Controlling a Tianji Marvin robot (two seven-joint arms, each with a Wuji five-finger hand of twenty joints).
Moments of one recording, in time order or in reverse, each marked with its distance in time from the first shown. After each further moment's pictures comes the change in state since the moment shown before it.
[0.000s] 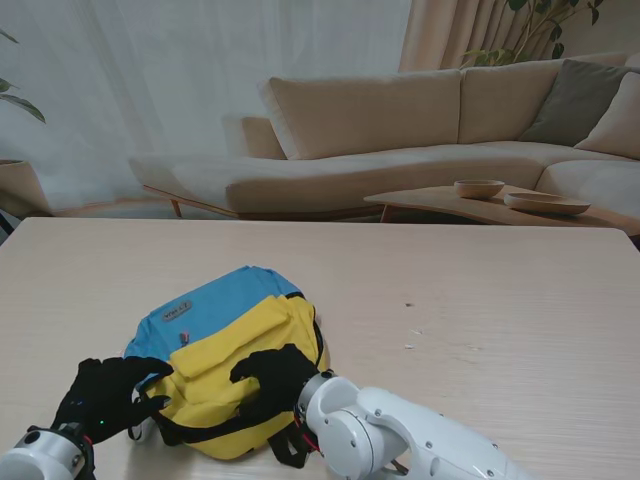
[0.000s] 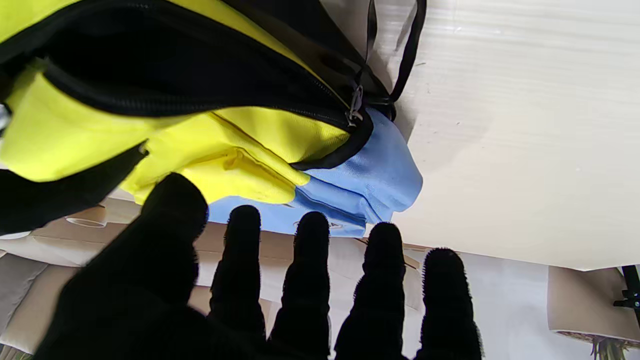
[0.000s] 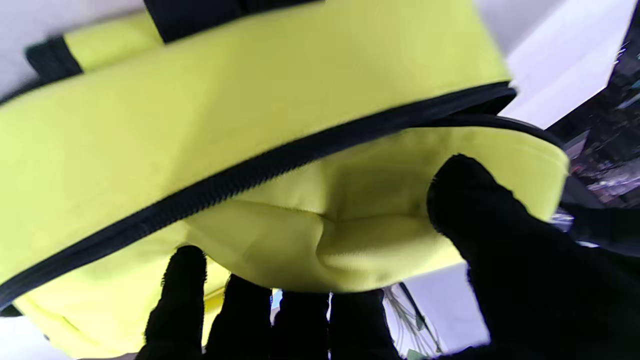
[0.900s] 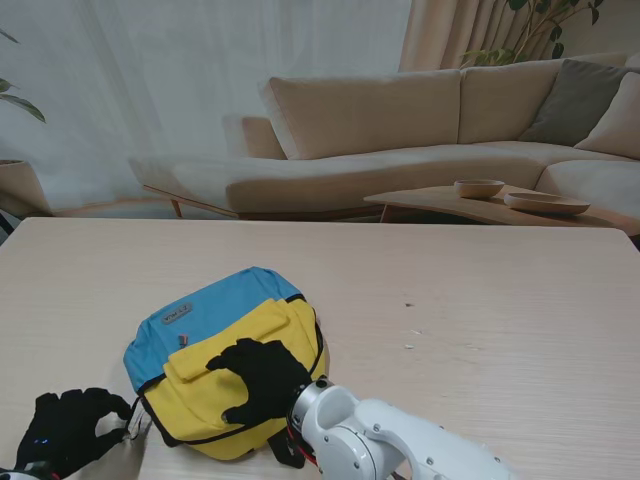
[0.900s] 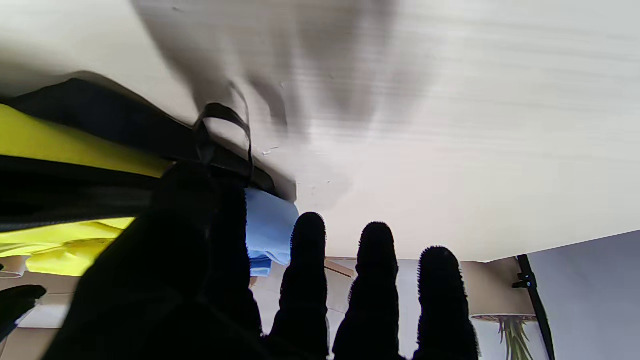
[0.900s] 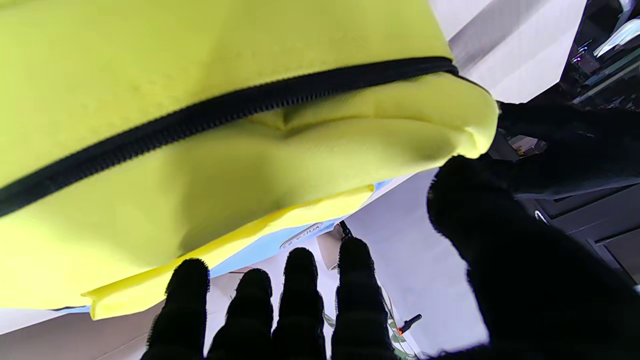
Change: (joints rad) left arm 0.072 -0.014 -0.048 0.150 0.098 0.017 0.160; right arm -0.032 -0.002 -0.005 -0.032 -0.057 -0.073 -0.082; left_hand 0.087 -0.054 -0.057 0.000 0.142 -0.138 0.106 0.102 -0.030 -0.025 0.042 0.044 -0.026 -0.049 0.070 0.026 -0.004 -0.026 0.061 0.000; right_hand 0.001 0.002 0.000 0.000 -0.236 -0.022 -0.091 0.005 -0.241 0.037 -0.129 -0.049 -0.193 -0.040 -0.070 -0.023 -0.063 -0.047 -0.072 -0.022
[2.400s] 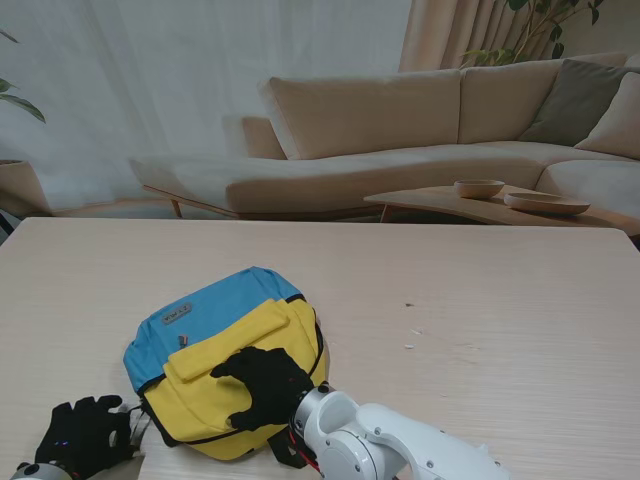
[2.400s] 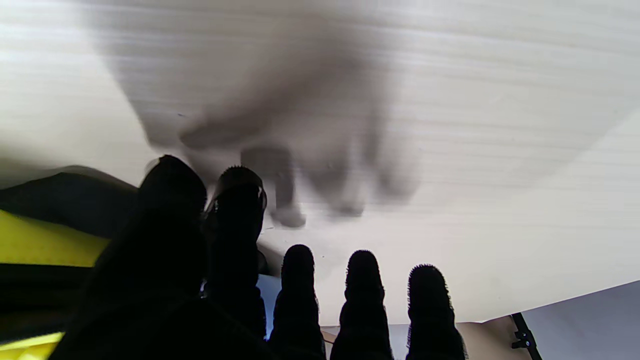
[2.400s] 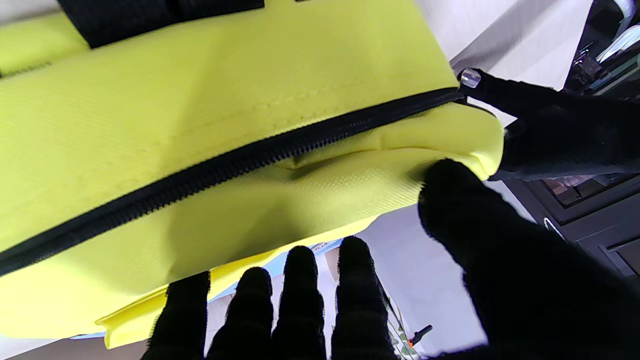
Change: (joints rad) left arm -0.063 0.026 0.083 0.003 0.059 0.138 -0.227; right arm -0.013 0.001 0.000 0.017 0.014 0.001 0.005; left_hand 0.020 0.025 -0.152 0.001 0.069 0.079 0.304 0.160 -0.241 -0.088 -0.063 0.026 -0.198 -0.112 -0.040 0.037 -0.034 -0.128 -0.279 0.093; right_hand 0.000 0.001 0.059 0.009 0.004 0.000 0.000 0.000 0.000 0.000 0.027 0.011 0.000 0.000 0.024 0.000 -0.001 -0.006 -0.024 -0.013
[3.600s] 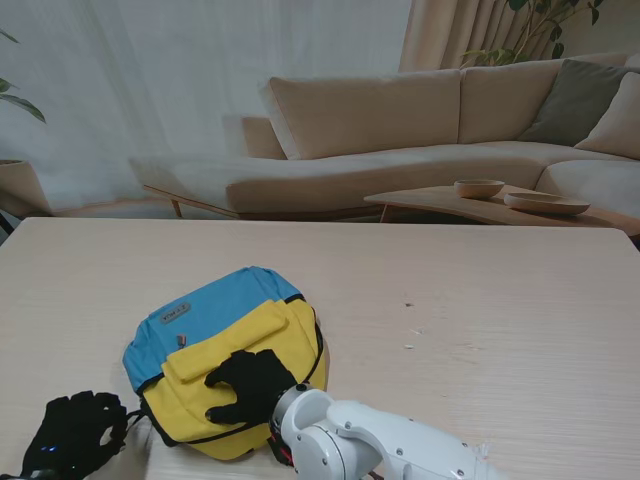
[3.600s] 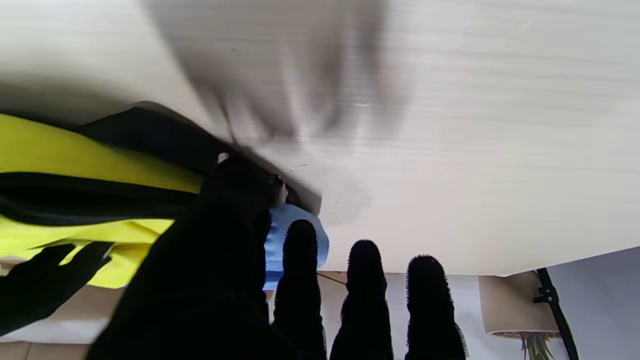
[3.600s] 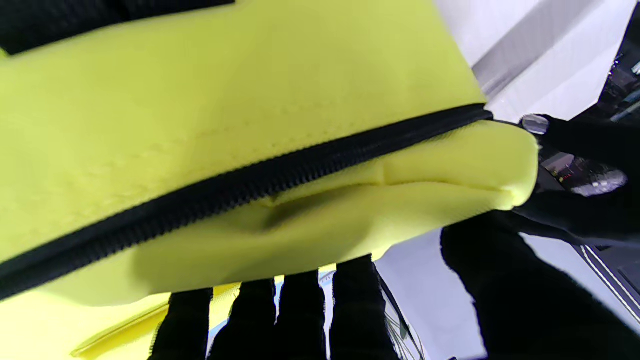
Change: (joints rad) left arm 0.111 -0.021 -0.075 -0.068 -0.043 -0.130 0.166; right arm 0.128 -0.062 -0.142 0.083 0.077 0.135 -0.012; left_hand 0.211 -0.058 0.108 0.000 -0.025 0.093 0.031 0.024 0.117 0.023 0.186 0.098 0.041 0.025 0.093 0.011 0.012 0.013 0.158 -0.043; right_hand -0.114 0.259 -0.181 0.014 0.120 0.010 0.025 -0.032 0.065 -0.008 0.055 0.022 0.000 -0.029 0.007 0.005 -0.063 -0.038 0.032 -0.002
